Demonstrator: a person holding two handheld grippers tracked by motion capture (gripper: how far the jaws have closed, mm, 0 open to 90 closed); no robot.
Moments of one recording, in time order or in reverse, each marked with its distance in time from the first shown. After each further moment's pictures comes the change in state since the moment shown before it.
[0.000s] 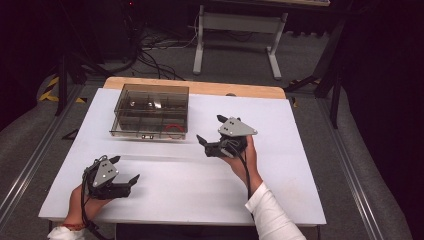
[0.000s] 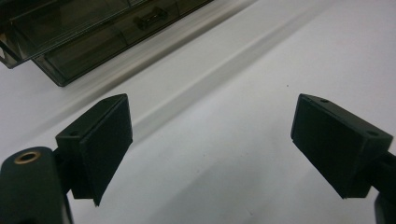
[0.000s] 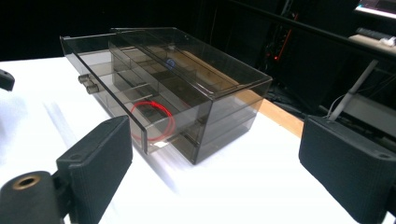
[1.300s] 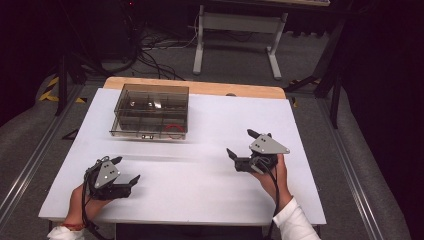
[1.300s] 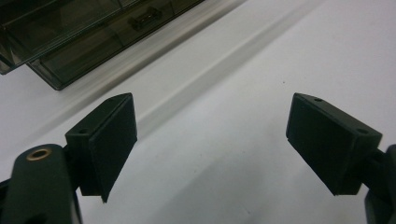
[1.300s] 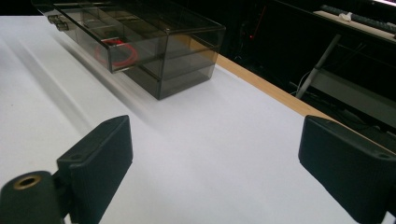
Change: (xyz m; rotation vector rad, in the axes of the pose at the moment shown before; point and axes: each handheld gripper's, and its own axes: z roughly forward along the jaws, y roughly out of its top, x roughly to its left) left arm -0.002 0.001 0.000 0.006 -0.001 0.023; right arm -0.024 -0.046 -0.071 0.068 -0.091 -0.003
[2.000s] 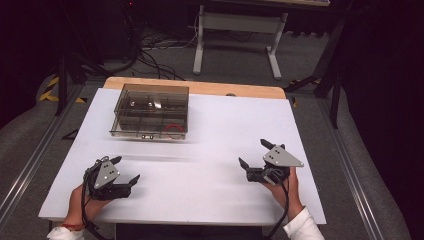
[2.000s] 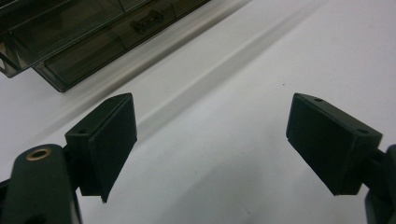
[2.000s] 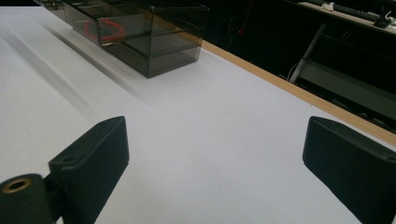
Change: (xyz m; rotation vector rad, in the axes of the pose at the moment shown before) left arm 0.000 0.001 -0.002 -0.003 0.005 -0.001; right arm -0.004 -0.033 -0.028 0.000 -0.041 0.035
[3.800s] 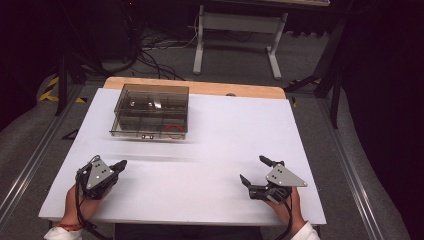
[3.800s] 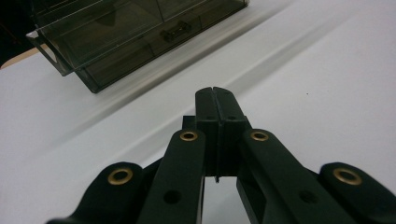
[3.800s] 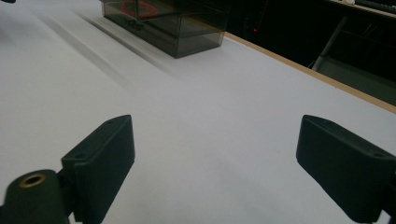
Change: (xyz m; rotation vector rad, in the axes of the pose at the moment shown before) left arm 0.009 -0.004 -0.009 -0.050 0.066 -0.030; right arm 0.020 -0.033 -0.022 -0.011 0.057 0.004
